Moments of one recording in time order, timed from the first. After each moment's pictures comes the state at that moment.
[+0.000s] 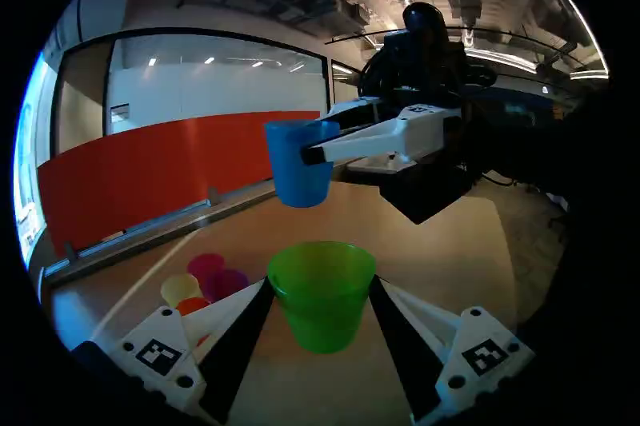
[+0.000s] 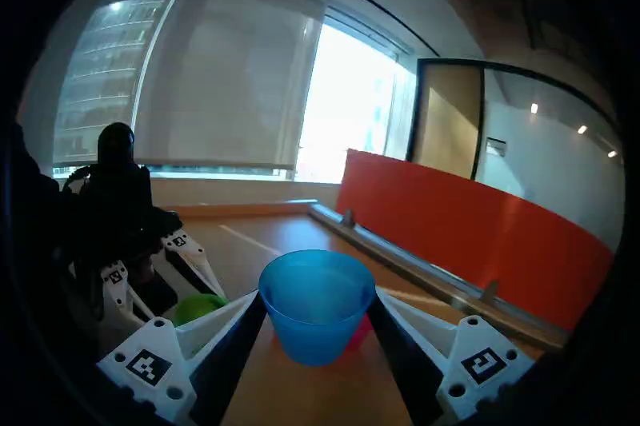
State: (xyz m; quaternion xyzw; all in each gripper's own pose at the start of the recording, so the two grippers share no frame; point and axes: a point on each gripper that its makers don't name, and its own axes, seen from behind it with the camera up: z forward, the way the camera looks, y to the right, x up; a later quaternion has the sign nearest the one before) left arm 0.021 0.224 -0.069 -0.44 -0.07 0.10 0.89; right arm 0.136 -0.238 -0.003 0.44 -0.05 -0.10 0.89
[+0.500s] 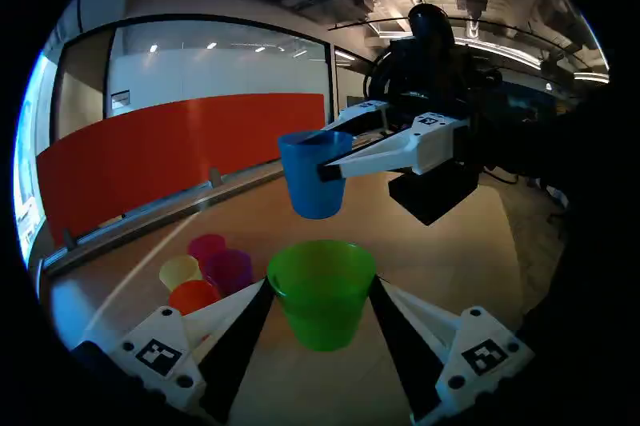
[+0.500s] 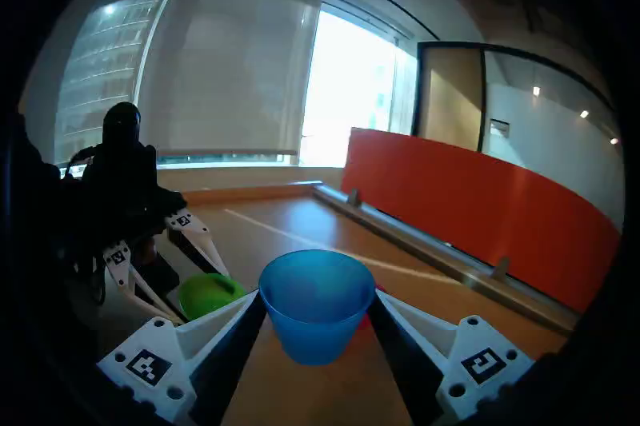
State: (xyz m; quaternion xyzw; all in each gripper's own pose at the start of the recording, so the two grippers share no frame) left arm -0.006 0.215 -0.057 -0.43 -0.11 0.11 0.89; right arm 0.088 -0.234 0.001 0.44 -0.09 -0.10 0.89
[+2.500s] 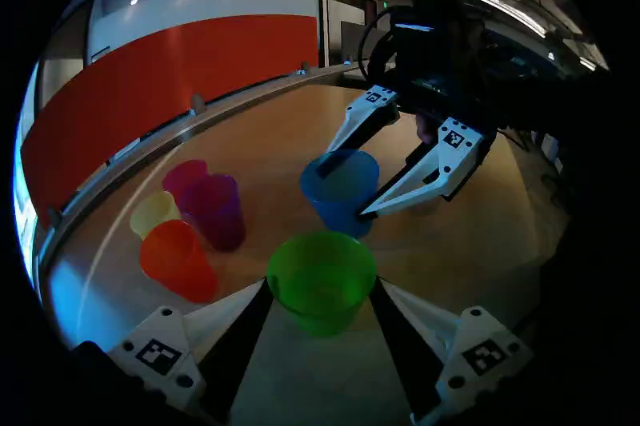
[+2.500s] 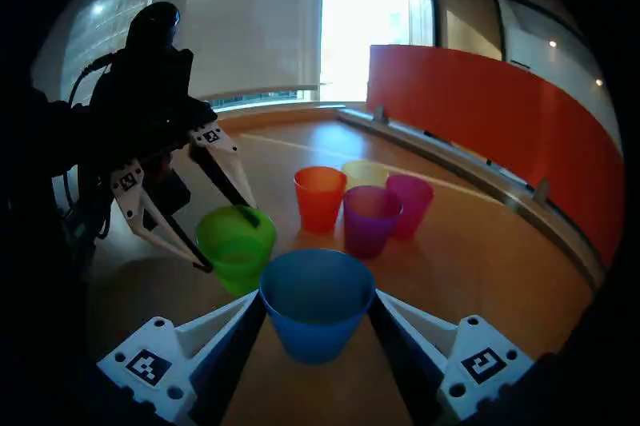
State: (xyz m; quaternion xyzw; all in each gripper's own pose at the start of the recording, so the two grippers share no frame) left arm -0.092 0.204 -0.038 -0.44 -0.25 0.18 0.85; right arm -0.066 -0.228 -0.014 0.48 -0.21 -0.12 0.84
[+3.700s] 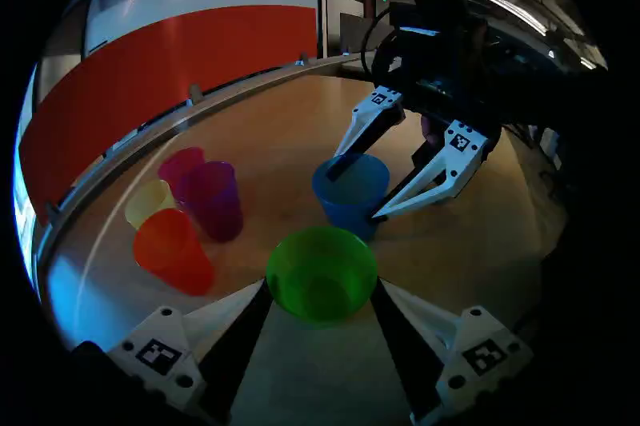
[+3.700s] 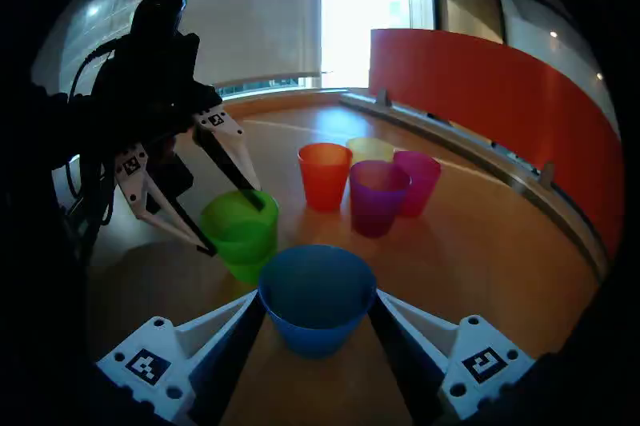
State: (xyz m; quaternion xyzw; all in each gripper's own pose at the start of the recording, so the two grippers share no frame) left arm -0.104 0.200 -0.038 -0.44 -0.26 0.18 0.84; right arm -0.090 -0.222 -0.024 0.48 -0.24 -0.12 0.84
